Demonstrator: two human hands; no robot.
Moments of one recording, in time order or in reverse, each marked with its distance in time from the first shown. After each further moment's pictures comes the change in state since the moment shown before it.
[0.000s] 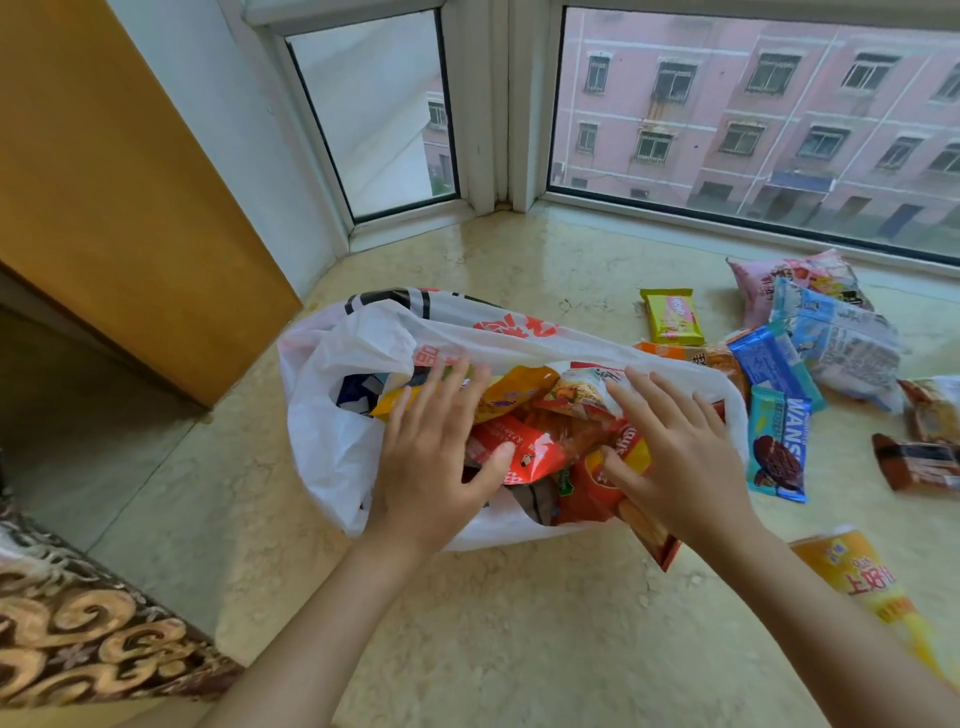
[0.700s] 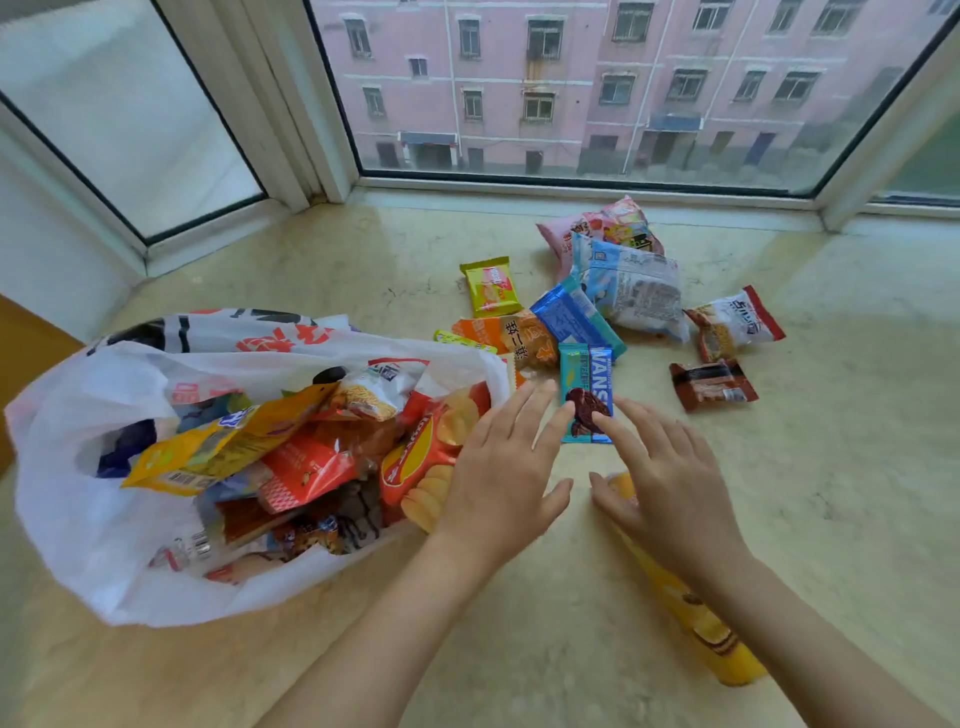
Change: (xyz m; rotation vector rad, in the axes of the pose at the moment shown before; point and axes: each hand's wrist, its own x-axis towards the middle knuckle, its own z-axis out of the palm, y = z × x) left_hand 0.035 0.202 0.124 0.078 -0.233 0.379; right_hand -0.108 0.146 -0.040 -0.100 0.079 0.174
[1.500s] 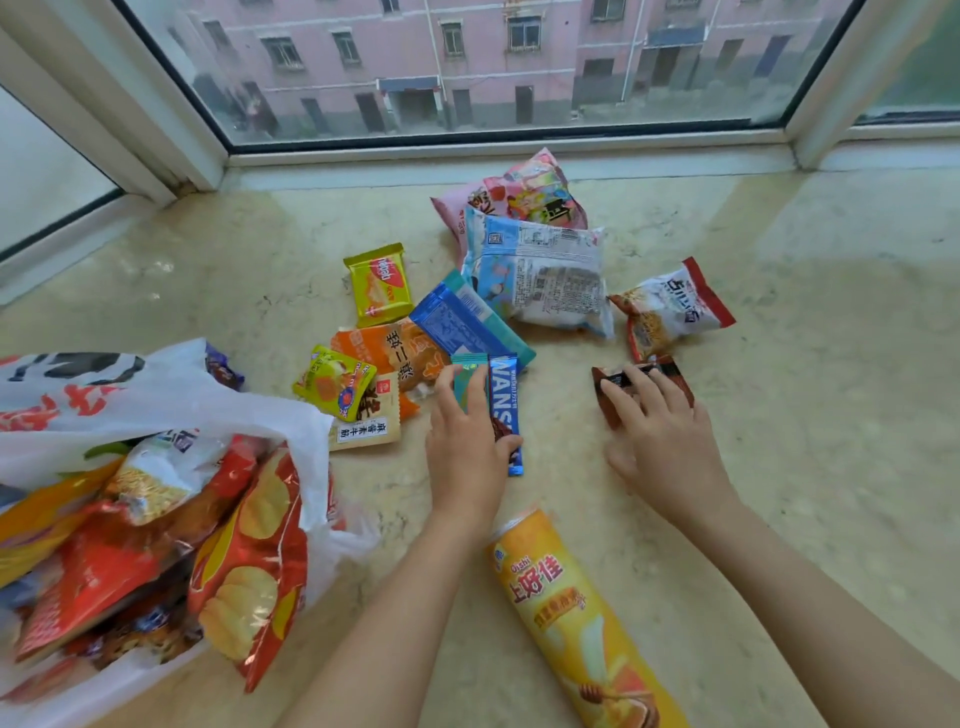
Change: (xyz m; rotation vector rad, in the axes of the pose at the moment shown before) left_hand 0.115 0.051 0.134 -0.222 -0.161 -0.605; right_hand 0.036 0.179 0.074 -0.074 -0.211 0.156
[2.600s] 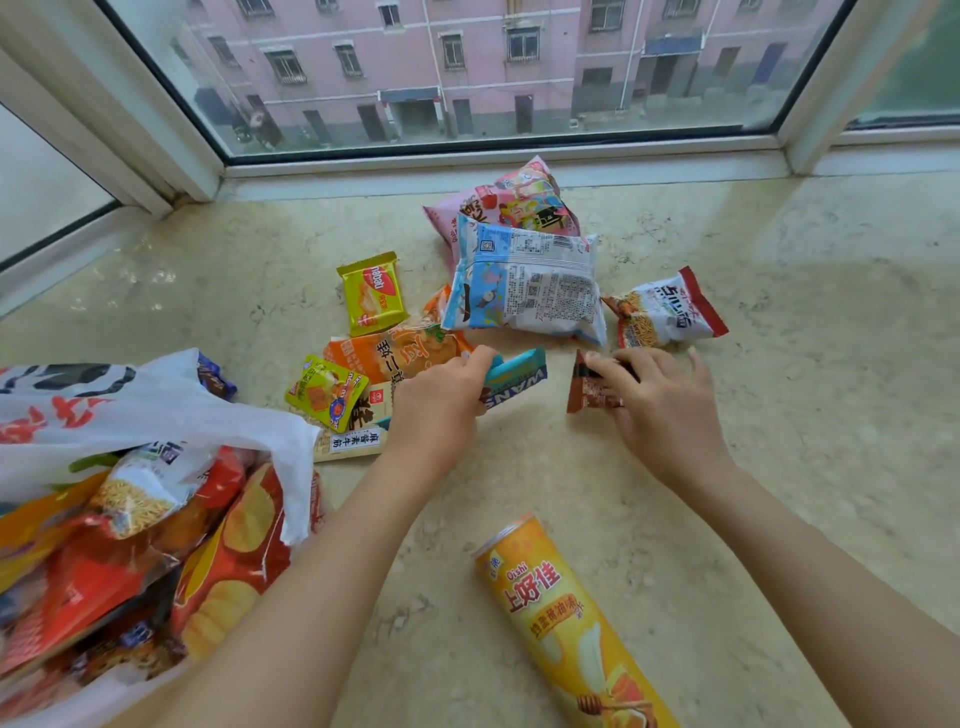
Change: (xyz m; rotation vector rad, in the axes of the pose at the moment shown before) left_hand 0.042 0.009 -0.056 0.365 -0.056 0.337; right_hand 0.034 0.011 -0.008 -0.022 0.258 -0.101
